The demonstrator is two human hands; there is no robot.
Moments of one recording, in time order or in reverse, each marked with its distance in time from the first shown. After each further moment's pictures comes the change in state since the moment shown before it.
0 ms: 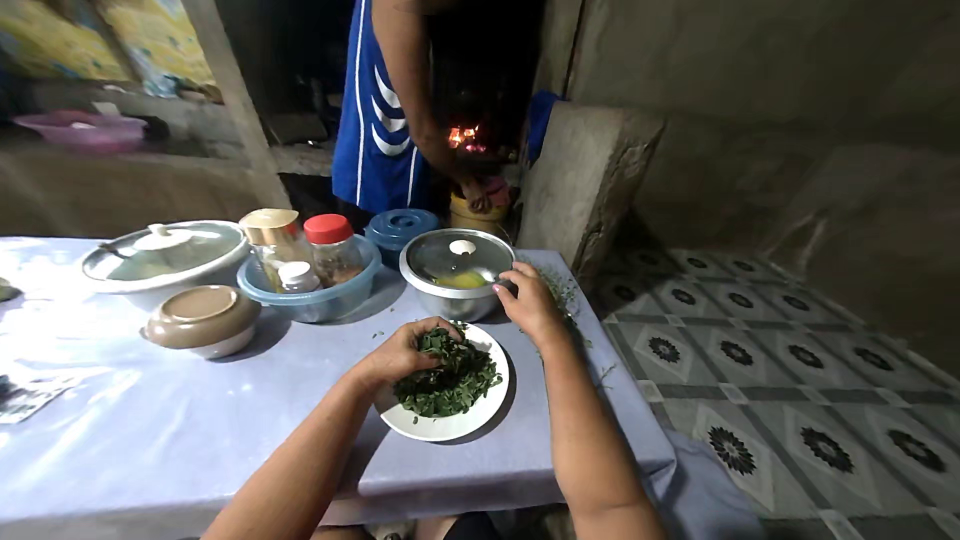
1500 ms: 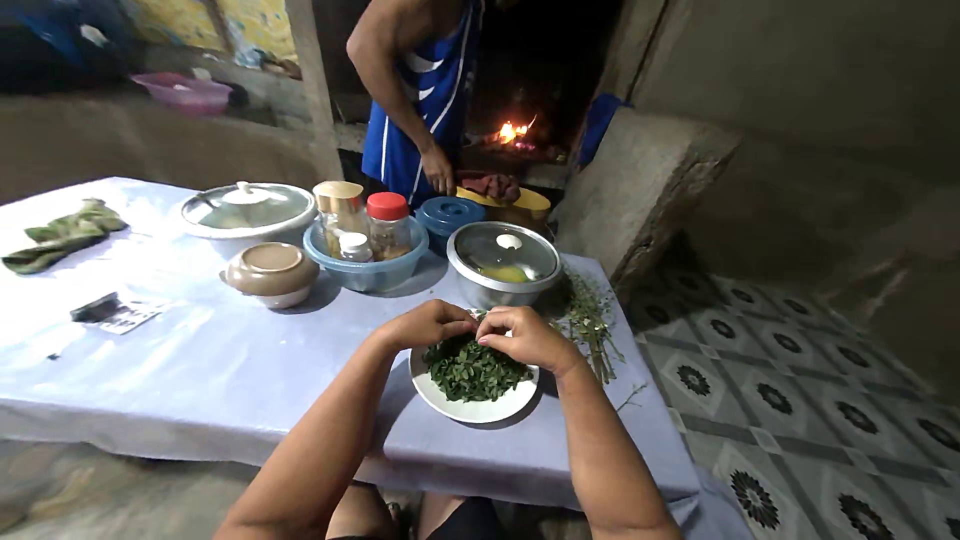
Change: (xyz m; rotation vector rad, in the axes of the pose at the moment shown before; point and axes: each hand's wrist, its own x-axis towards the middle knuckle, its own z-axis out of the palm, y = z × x) left_hand -0.014 0.013 -0.028 0.373 0.017 -0.120; right_hand -0.027 -0.038 0.027 0.340 -0.656 -0.440
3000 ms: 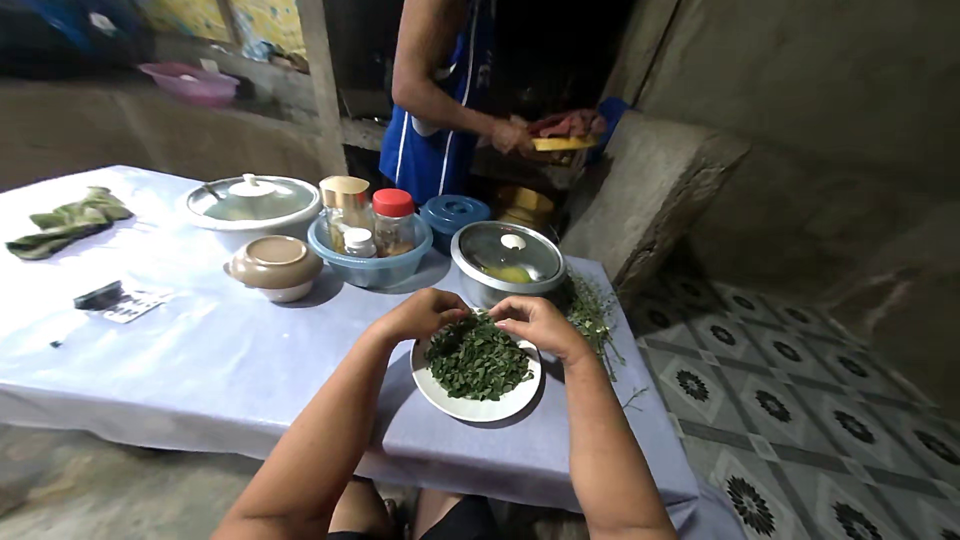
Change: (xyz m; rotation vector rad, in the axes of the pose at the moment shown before) left_hand -0.002 -0.002 -0.008 0.059 0.134 -0.167; right_hand 0.000 0.017 -0.016 0.190 0.100 0.174
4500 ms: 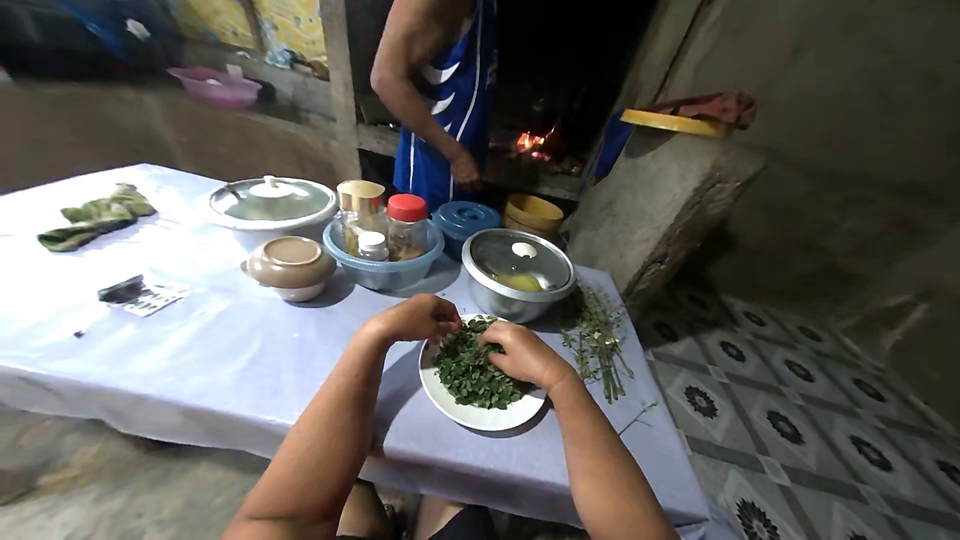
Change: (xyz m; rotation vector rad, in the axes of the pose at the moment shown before) left_hand -0.009 -0.010 -0.019 0.066 -0.131 -0.065; right_hand 0.011 -0.004 0.040 -0.565 -0.224 -0.033
